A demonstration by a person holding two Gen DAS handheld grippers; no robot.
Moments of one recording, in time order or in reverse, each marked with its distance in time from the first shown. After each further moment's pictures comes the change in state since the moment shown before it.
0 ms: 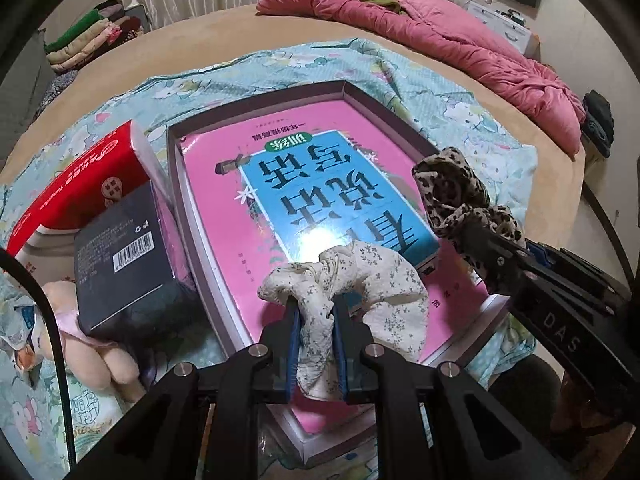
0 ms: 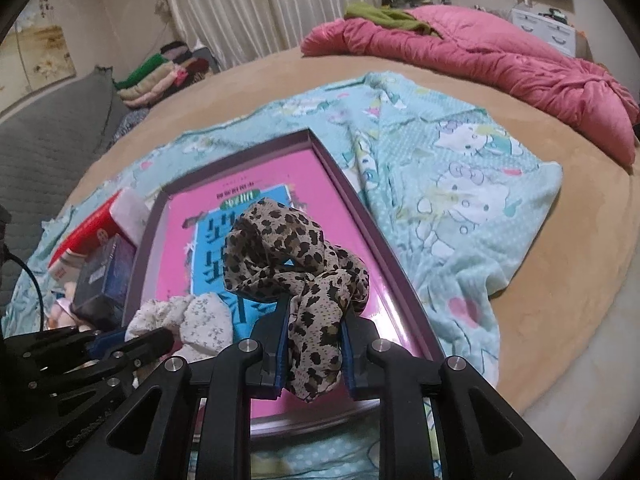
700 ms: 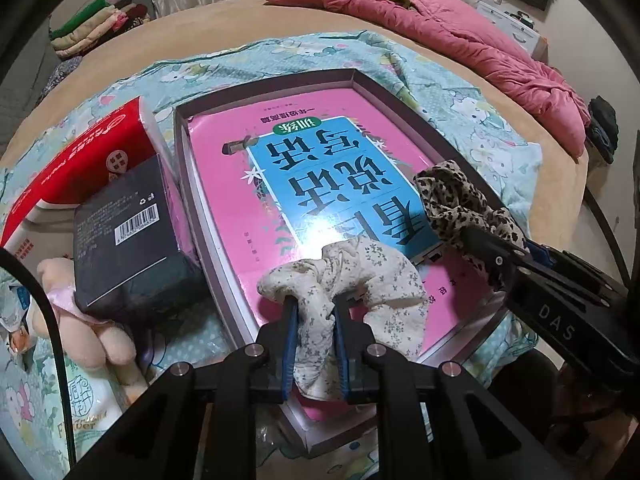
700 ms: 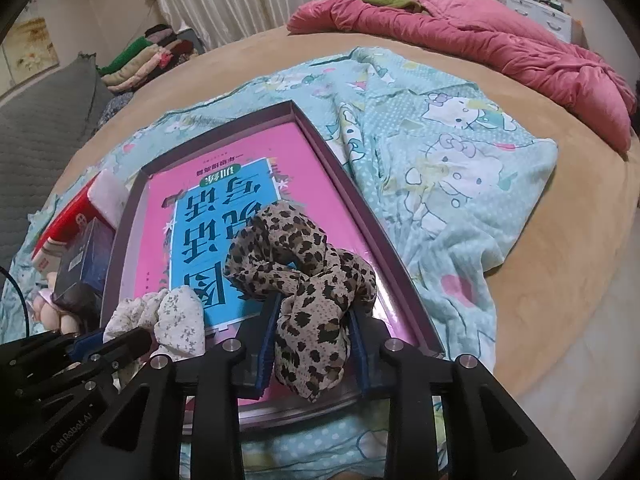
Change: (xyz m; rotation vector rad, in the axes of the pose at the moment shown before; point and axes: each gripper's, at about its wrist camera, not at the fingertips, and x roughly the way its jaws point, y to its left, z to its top) left arm 0.002 0.006 -0.008 -0.034 0.024 -0.001; right arm 0.006 -0.002 -0.003 0.009 0.051 -0.048
